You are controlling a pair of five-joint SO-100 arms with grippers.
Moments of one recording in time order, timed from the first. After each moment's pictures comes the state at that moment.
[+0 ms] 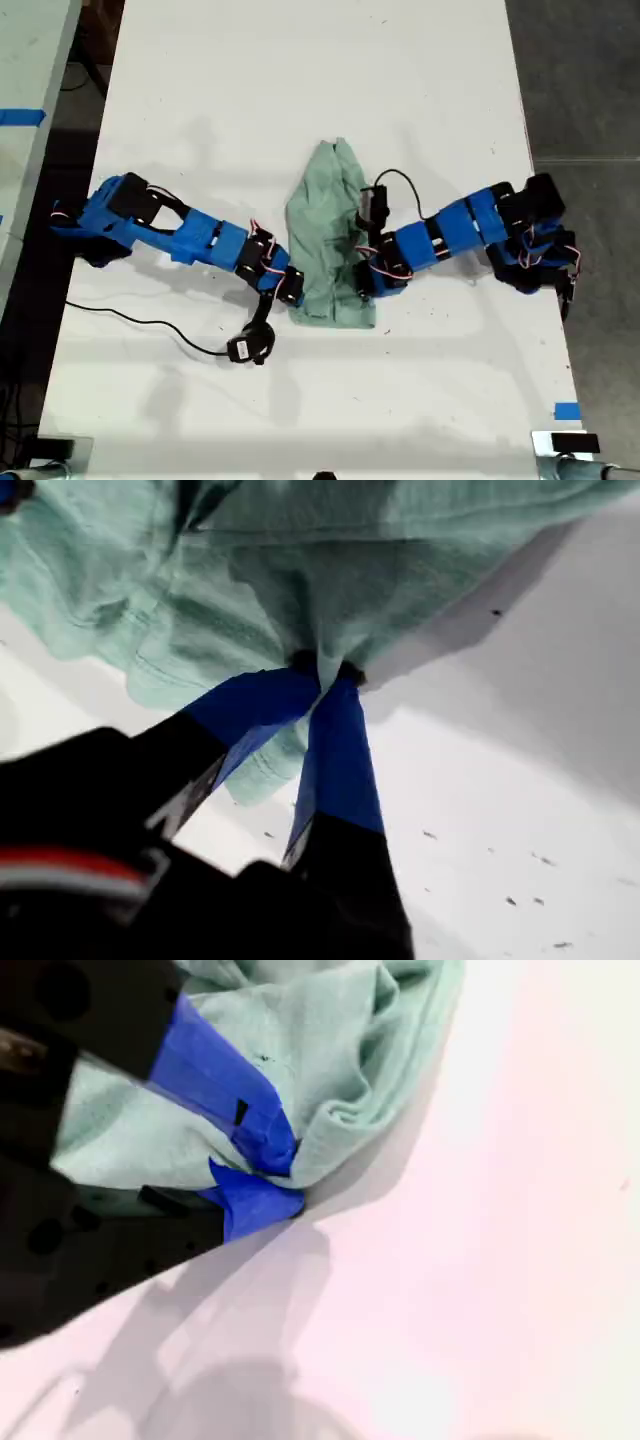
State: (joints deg) arm 0 10.2 56.3 60.7 64.7 -4.0; arm 1 -12.7 78.8 87.7 70.2 8.8
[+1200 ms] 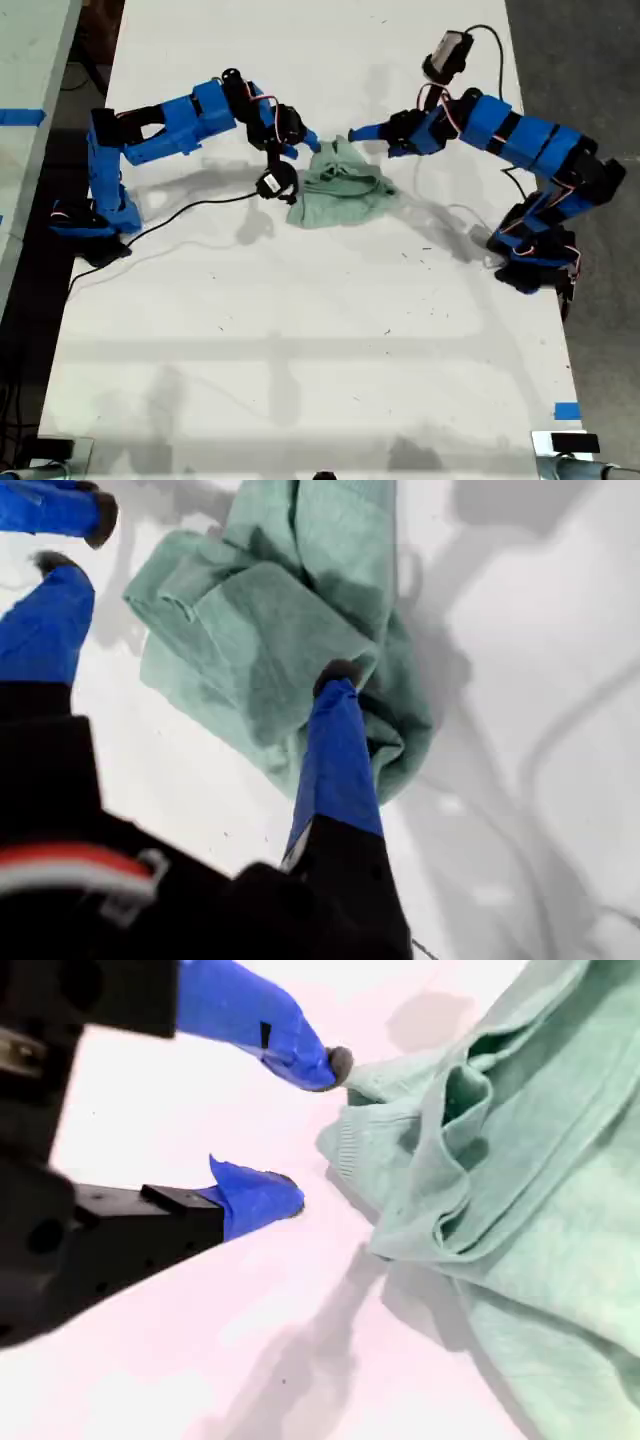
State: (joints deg) arm 0 -33.2 73.9 60.3 73.4 16.1; arm 1 40.0 112.4 98.0 67.4 -27.0
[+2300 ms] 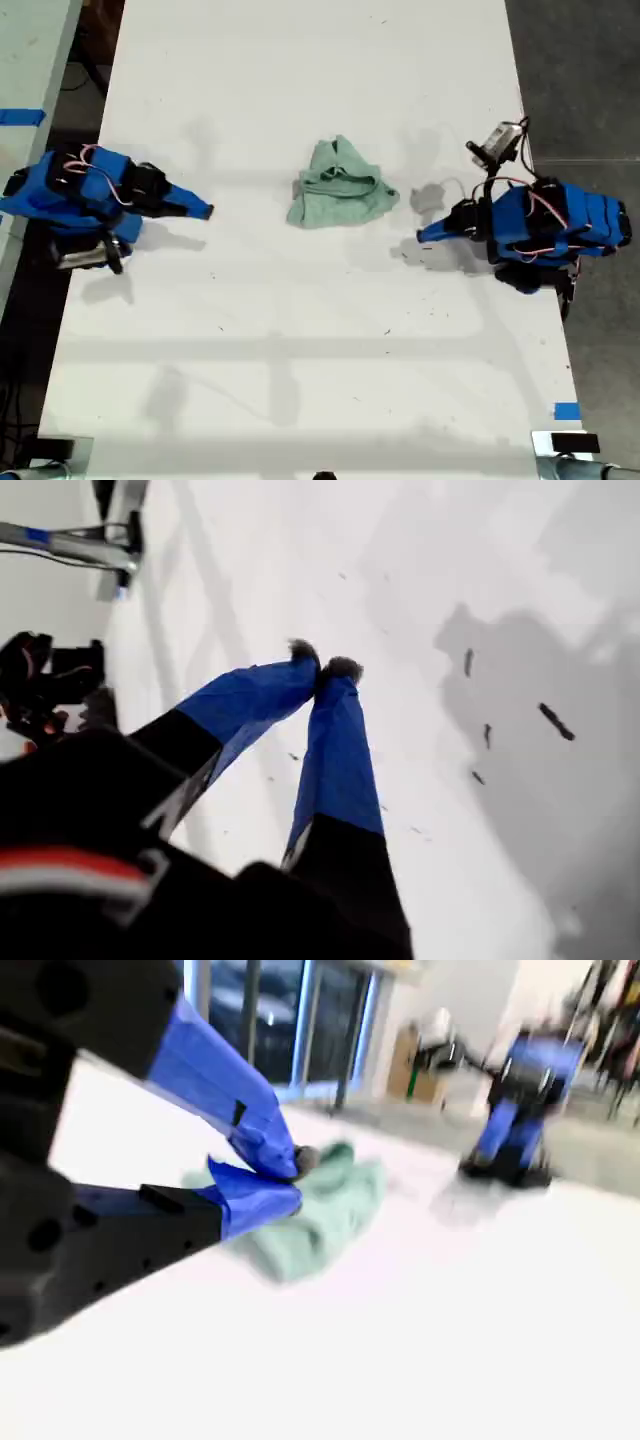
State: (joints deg) arm 0 -2.9 200.8 171.5 54.4 -4.6; arm 1 3.1 198.3 162.4 74.7 -4.3
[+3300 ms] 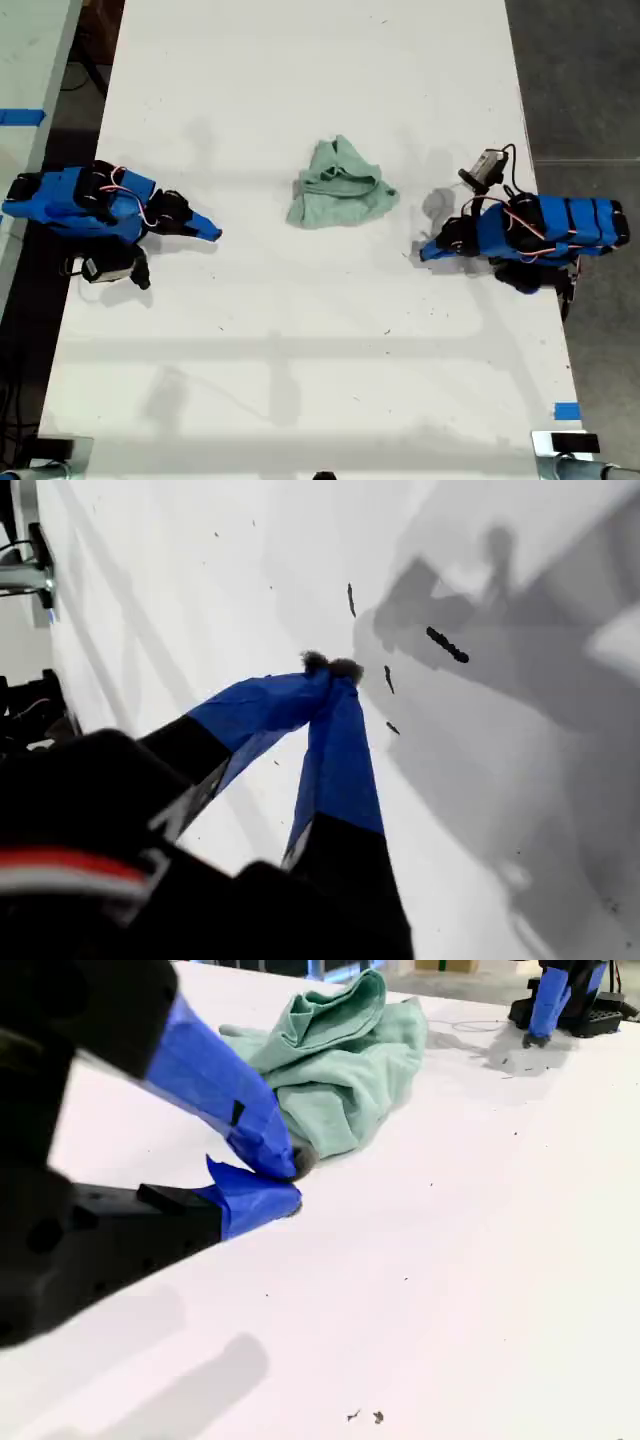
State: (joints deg) arm 0 -2.6 206.1 184.7 57.9 -4.6; arm 1 1.8 200.2 175.1 74.3 4.8
